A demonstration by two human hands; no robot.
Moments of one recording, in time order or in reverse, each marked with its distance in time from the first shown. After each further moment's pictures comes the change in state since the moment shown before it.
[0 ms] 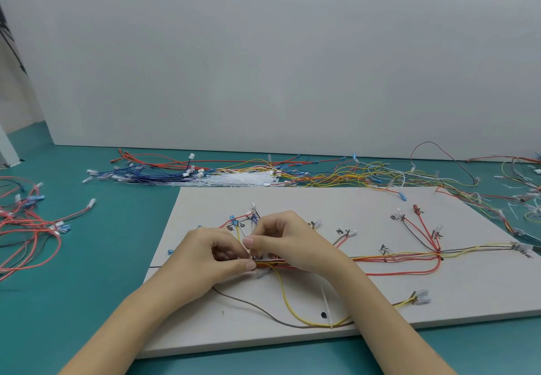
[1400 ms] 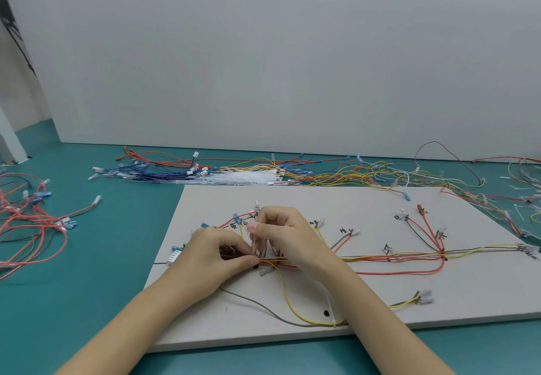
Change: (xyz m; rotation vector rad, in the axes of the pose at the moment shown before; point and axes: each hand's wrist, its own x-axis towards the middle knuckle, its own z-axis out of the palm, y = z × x) left_hand 0.002 -0.008 0.008 0.074 0.043 0.075; right_hand 0.000 -0.012 0.013 0.152 0.105 -0.044
